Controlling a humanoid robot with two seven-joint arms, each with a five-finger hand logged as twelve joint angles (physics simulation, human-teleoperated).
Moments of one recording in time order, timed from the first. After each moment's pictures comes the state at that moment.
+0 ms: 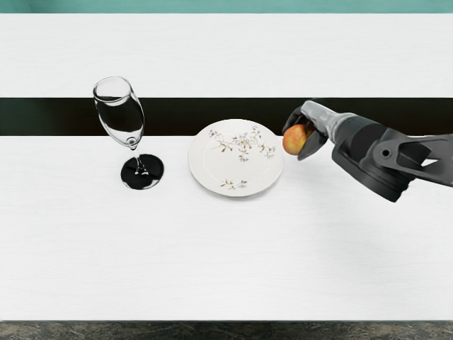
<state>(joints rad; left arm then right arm) -0.02 0.00 -0.23 -0.14 -0.06 -0.23 0.09 1.44 -0.56 -0.21 1.60 -0.64 -0.47 -0.61</state>
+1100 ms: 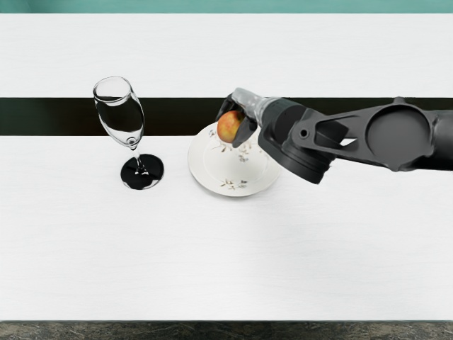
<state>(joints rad) -0.03 0.00 -0.23 -0.14 -0.06 -0.23 0.09 1.57 -0.25 -0.20 1.43 -0.51 -0.47 -0.61</state>
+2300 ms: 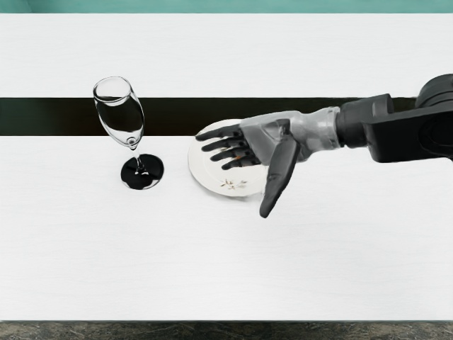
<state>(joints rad) -0.03 0.00 -0.23 -0.14 -0.06 -0.23 0.09 1.09 -0.66 0.52 1.57 -0.04 0.44 -0.61</state>
